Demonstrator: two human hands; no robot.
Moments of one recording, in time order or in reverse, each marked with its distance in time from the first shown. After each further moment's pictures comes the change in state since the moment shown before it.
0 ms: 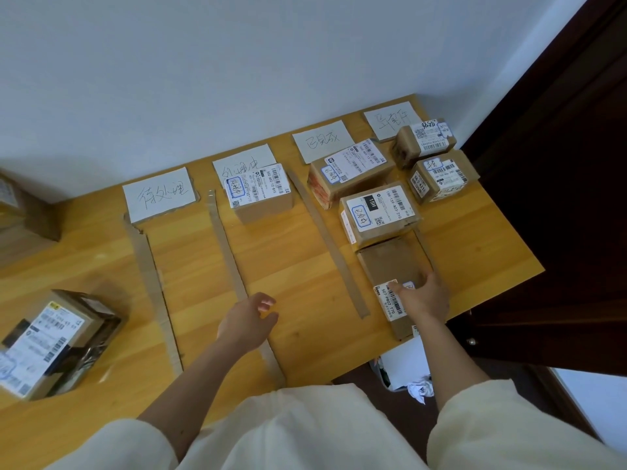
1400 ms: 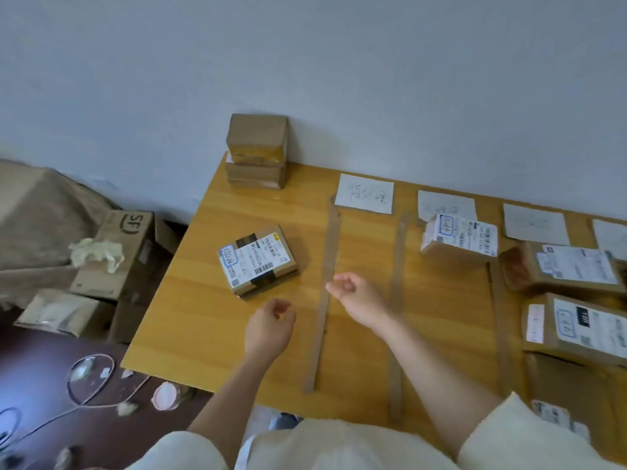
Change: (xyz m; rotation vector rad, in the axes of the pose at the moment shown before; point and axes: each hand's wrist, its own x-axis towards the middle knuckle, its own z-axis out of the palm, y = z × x) left_hand -0.102 -0.188 -0.062 -0.584 0.566 -0.512; right_hand -0.262 -0.221 0.190 -0.265 -0.938 -0.684
